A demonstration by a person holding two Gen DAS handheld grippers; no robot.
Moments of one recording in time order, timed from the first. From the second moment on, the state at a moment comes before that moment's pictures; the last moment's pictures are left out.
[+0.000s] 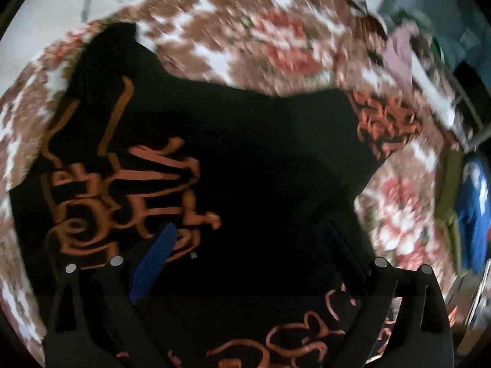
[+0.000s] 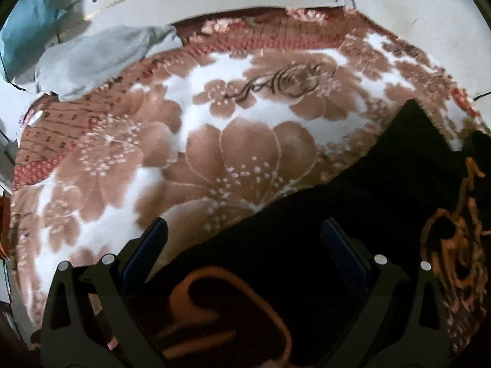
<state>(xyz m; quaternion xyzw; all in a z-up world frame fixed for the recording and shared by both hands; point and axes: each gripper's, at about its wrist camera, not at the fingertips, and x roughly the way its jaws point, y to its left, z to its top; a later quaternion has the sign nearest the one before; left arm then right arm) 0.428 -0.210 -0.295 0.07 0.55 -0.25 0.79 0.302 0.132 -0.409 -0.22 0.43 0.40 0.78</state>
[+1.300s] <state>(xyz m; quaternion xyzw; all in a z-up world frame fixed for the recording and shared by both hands) 0.488 0.055 -0.420 0.17 0.53 -0.09 0.82 0.458 -0.285 -0.430 -0.03 0.53 -0.06 0.85</state>
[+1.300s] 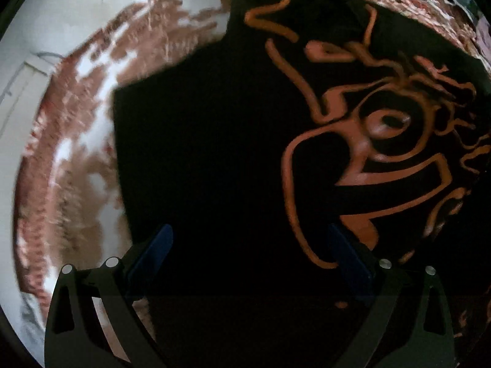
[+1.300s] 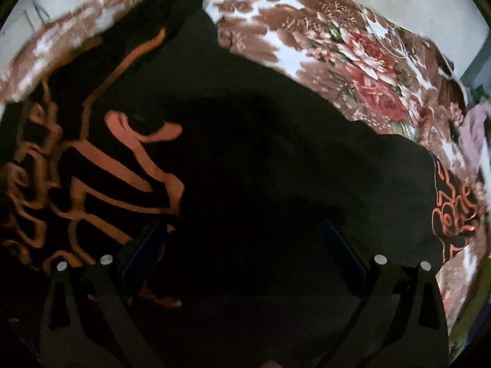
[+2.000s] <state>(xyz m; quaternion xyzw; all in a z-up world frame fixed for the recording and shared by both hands) 0.388 -0.311 -0.358 0.11 0.47 -0.23 0.84 0.352 -0.650 -0.382 0.22 0.55 -0.14 0.80</state>
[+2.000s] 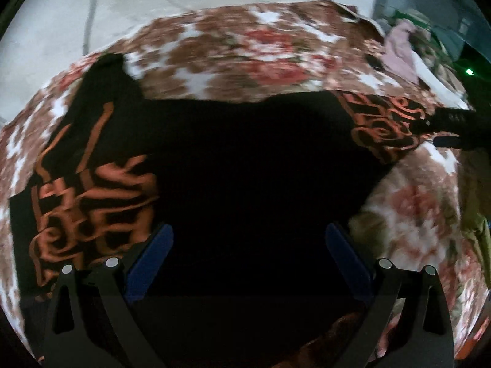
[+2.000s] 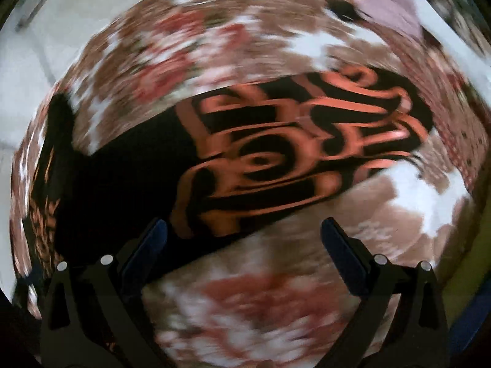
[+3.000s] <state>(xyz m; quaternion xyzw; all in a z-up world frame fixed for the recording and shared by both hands) 0.383 -0.433 -0.453 0.21 0.54 -0.32 0.75 0.340 -0.873 -0.455 0.55 0.46 -0.13 0.68</state>
